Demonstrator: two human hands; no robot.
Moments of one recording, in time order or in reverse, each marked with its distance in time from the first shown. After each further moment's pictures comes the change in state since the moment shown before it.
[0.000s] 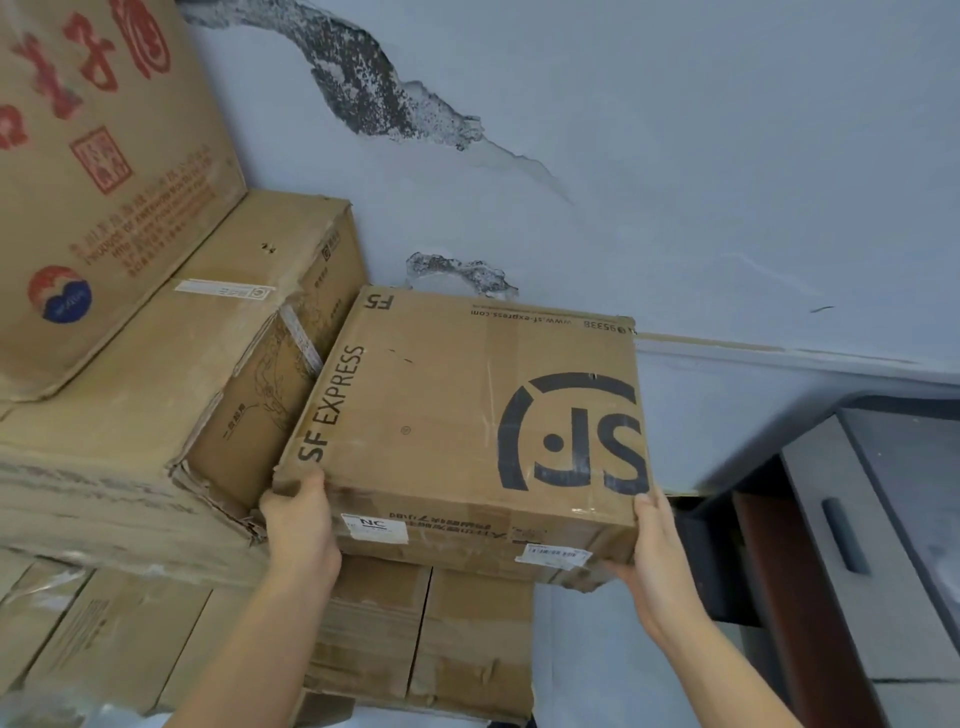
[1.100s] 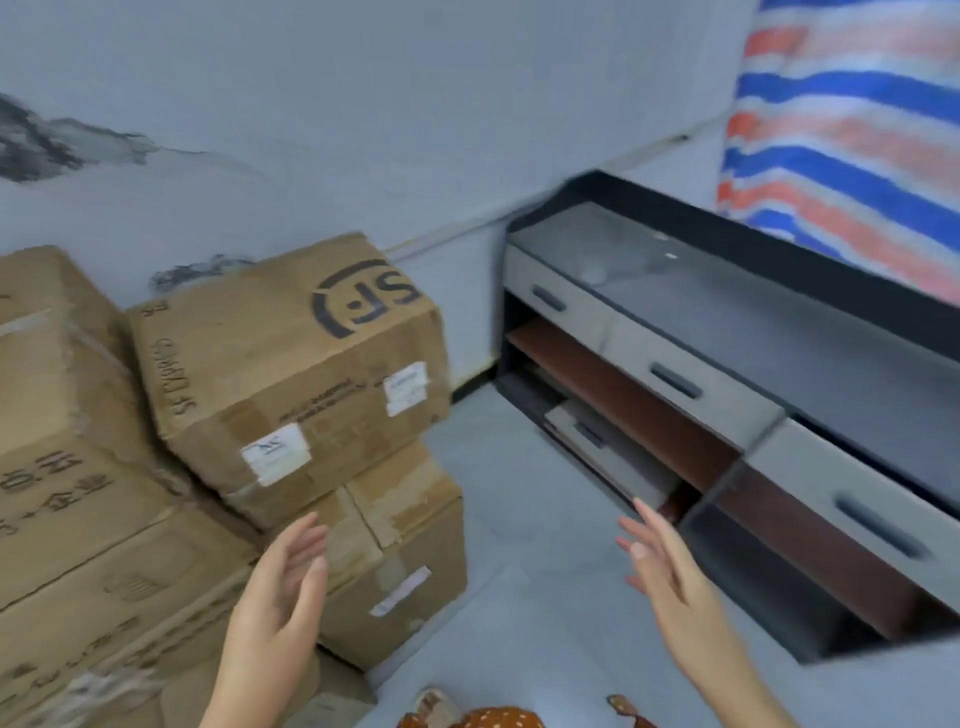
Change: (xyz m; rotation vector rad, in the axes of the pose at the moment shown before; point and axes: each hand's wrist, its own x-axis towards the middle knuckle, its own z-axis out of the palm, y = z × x) left_hand -0.110 -0.012 -0.239 0.749 -1.191 0.704; right_hand -0.416 0.174 -0.018 -0.076 0.569 -0.183
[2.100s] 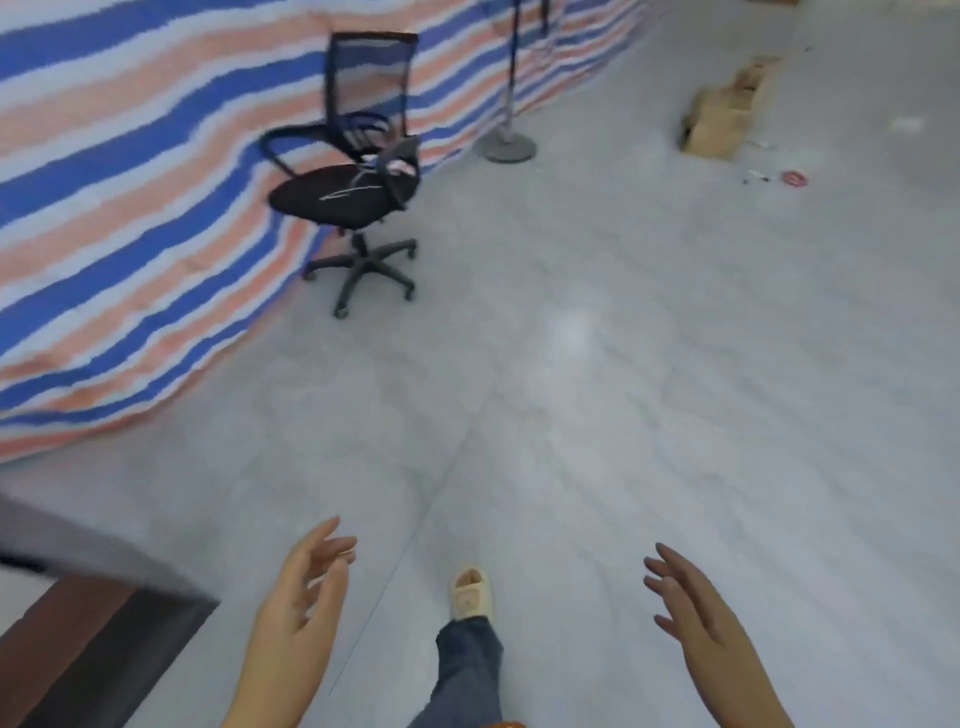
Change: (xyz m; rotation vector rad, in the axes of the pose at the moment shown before) left_hand -0.466 0.156 0.422 0.059 -1.954 0.656; right_hand -0.578 0.175 -0.137 0.577 2.031 0.603
